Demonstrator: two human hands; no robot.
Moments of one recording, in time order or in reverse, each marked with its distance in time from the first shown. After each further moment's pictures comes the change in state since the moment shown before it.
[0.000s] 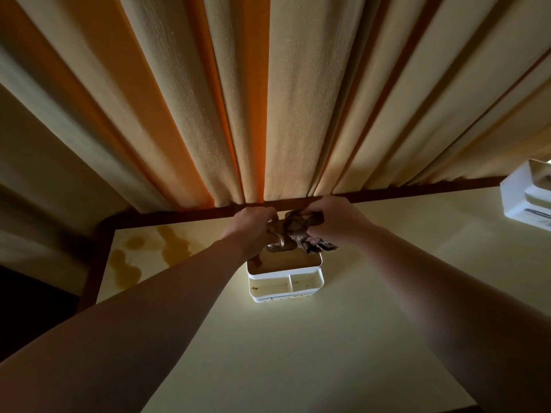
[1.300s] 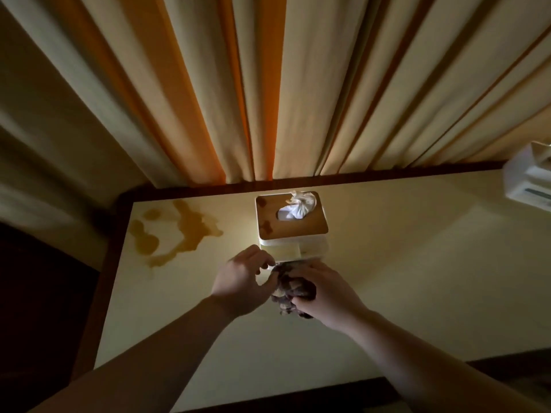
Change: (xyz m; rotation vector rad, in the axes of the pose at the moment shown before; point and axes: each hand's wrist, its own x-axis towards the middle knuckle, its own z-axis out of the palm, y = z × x) left_hand -0.157 -0.031 0.071 -0.129 0.334 0.235; right_hand -0.141 -0.017 0.146 0.212 -0.028 -0.020
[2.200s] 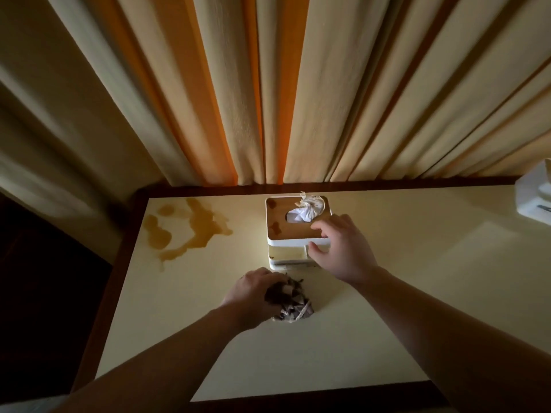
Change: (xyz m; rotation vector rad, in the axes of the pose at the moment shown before) left_hand -0.026 0.007 0.010 0.037 -0.377 -0.205; right_hand 0.053 0.000 -0.050 -0.279 0.520 -0.303
